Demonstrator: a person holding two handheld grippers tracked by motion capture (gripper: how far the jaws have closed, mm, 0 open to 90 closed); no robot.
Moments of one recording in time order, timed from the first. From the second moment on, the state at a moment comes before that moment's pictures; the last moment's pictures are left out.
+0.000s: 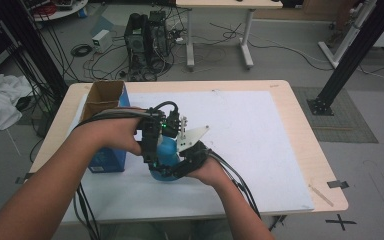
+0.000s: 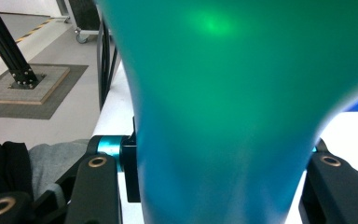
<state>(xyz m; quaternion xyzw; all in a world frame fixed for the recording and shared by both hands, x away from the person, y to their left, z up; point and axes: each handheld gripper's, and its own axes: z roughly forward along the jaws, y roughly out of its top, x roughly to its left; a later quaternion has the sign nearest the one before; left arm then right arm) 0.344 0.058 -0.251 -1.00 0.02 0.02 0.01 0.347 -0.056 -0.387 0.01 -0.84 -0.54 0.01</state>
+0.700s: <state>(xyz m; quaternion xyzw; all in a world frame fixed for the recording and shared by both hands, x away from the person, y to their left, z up) 0.343 0.056 -0.254 -1.00 0.03 0.02 0.02 0.345 -0.053 -0.382 0.02 -0.84 -0.54 0.00</state>
